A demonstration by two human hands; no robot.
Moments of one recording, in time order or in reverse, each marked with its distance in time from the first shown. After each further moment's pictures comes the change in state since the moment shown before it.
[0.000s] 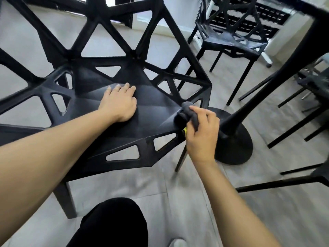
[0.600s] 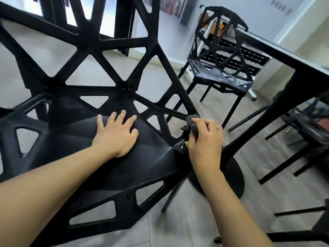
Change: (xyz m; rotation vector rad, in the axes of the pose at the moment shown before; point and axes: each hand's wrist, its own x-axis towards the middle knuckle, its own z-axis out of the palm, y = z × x) left_hand 0.024 0.033 0.005 -0.025 -0.024 -0.064; right_hand 0.103 0.031 0.017 -0.322 -0.017 -0.116
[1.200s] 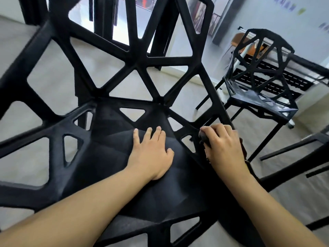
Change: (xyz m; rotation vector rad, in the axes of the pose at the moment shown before) left_hand -0.005 0.006 -0.003 -0.058 0.038 -0.036; right_hand 0.060 -0.024 0.049 -0.130 -0.054 -0.528
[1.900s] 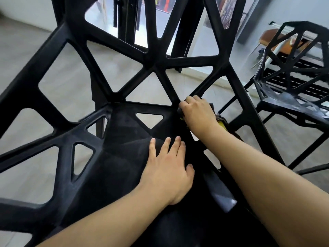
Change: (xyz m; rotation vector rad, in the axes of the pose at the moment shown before) left_hand -0.001 0.002 0.002 -0.016 0.029 0.015; right_hand 0.145 -0.059 0.095 0.058 -0.142 -0.288
